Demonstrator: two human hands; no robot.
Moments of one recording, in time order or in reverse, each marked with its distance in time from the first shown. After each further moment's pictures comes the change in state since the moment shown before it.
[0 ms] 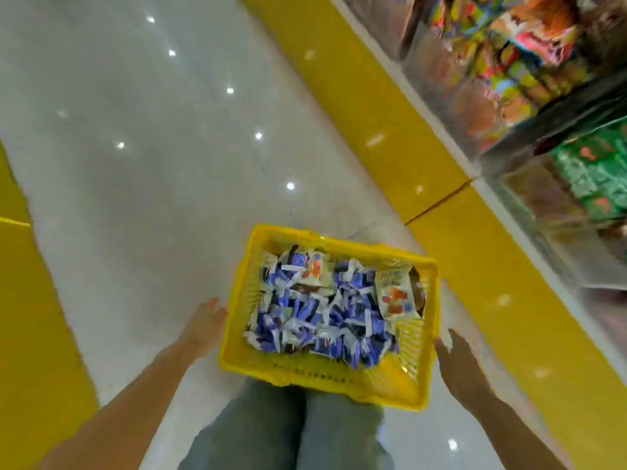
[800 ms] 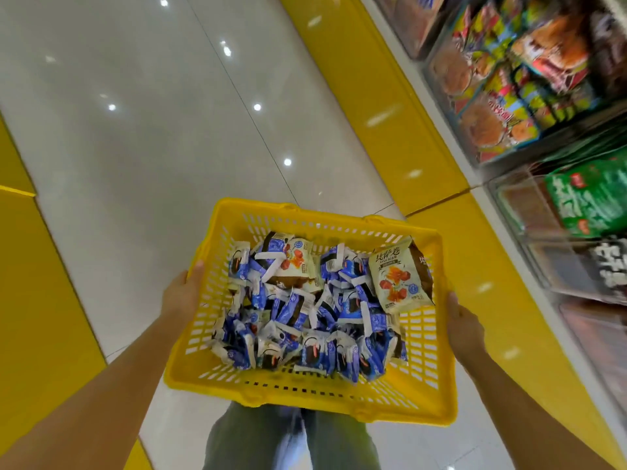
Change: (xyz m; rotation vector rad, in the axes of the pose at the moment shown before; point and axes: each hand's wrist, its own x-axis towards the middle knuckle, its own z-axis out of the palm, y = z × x) left_hand -0.014 0.006 -0.057 -0.261 0.222 -0.170; right_hand 0.007 -0.081 -0.057 0.059 -0.013 0.283
